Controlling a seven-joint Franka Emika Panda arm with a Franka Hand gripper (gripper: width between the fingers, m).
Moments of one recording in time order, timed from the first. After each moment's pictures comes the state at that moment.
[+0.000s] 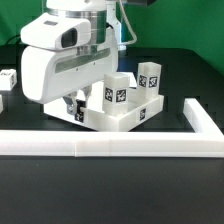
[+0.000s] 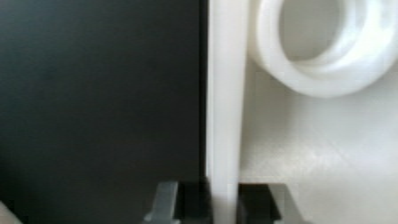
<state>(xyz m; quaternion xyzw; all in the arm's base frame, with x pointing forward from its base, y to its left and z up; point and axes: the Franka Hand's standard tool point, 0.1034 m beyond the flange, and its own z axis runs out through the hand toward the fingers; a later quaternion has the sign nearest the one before) 0.563 -0.061 0.026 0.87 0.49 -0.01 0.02</state>
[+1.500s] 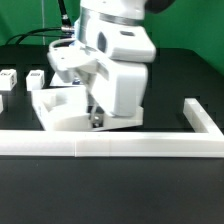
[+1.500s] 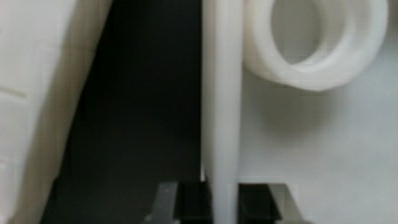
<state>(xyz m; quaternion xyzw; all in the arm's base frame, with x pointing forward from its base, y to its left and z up) 0.596 -0.011 0.027 0.55 0.83 -0.09 0.05</state>
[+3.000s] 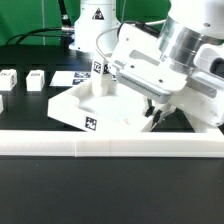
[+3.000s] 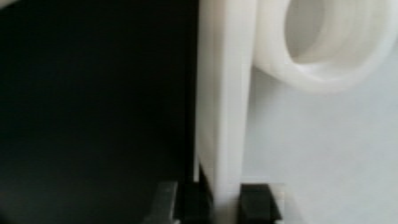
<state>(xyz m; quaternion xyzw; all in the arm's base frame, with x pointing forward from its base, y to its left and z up) 0.585 0.079 0.020 0.20 0.97 -0.15 -0.05</state>
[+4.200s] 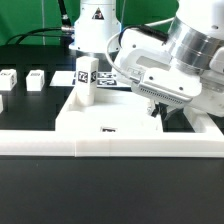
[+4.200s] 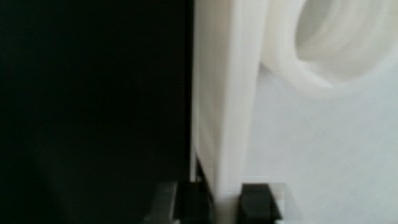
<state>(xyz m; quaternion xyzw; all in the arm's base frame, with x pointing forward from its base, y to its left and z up) 0.579 0.086 0.021 0.05 0.98 -0.15 -0.10</state>
